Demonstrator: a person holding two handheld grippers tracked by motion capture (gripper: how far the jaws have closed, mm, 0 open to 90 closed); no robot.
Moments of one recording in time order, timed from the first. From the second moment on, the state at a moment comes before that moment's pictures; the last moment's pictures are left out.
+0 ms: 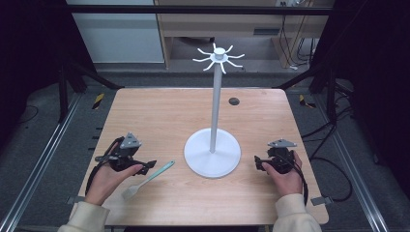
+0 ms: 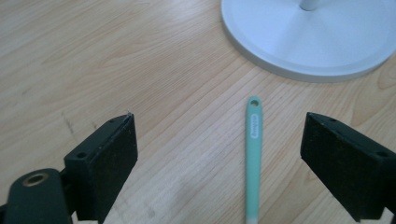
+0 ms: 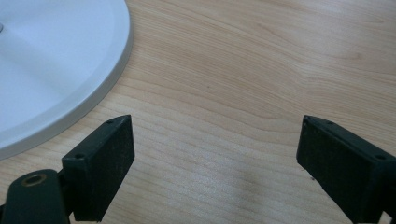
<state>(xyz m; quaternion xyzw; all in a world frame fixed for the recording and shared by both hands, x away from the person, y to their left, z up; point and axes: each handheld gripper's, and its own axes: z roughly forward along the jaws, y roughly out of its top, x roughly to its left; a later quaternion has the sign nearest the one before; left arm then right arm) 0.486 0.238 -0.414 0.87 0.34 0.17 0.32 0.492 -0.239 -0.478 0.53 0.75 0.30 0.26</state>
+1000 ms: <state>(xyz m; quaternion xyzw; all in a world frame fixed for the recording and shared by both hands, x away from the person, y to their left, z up) 0.515 0.181 -0.436 0.94 0.28 0.12 0.16 0.491 -0.240 -0.473 0.53 0.75 0.30 0.28</state>
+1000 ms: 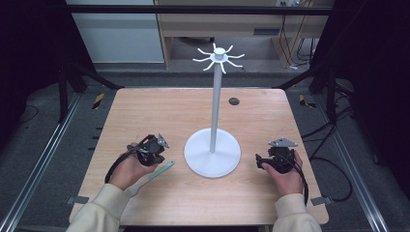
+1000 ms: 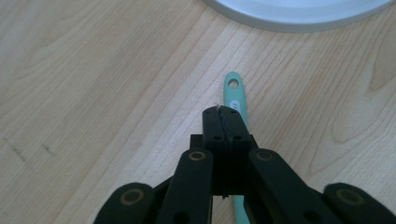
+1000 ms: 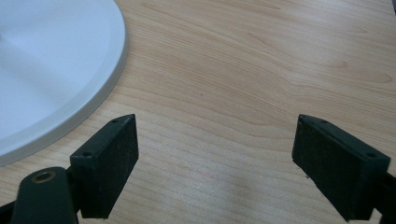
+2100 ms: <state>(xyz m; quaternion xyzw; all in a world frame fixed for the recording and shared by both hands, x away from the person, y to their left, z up) 0.522 0.178 -0.465 0.94 0.29 0.09 0.15 0.492 -0.243 -0.474 0.53 0.75 0.30 0.27</state>
